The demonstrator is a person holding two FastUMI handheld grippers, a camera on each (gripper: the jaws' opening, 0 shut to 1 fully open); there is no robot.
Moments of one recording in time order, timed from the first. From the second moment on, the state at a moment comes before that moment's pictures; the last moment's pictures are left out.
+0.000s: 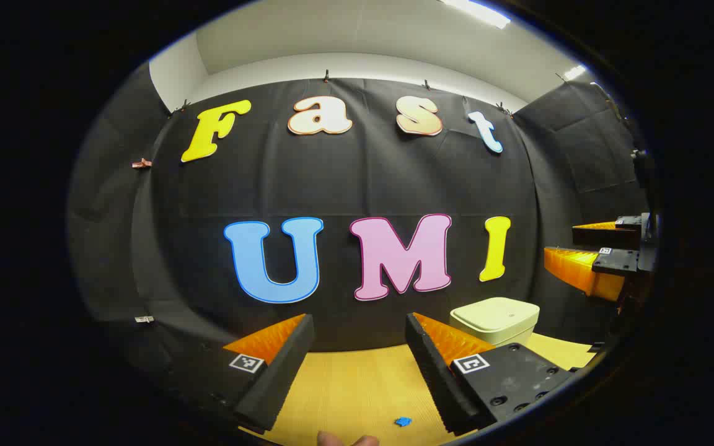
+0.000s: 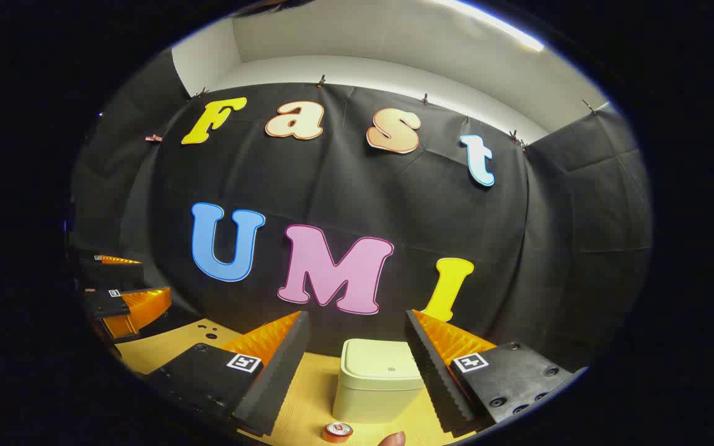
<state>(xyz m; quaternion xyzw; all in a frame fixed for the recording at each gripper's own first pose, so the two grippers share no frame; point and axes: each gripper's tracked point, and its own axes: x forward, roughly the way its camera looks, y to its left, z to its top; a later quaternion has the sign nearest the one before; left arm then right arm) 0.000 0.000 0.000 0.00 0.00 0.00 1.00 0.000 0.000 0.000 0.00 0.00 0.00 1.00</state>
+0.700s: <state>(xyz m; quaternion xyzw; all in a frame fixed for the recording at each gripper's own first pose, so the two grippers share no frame) 0.002 0.005 -0.001 0.00 0.00 0.00 1.00 0.005 0.002 0.003 0.00 0.00 0.00 1.00</state>
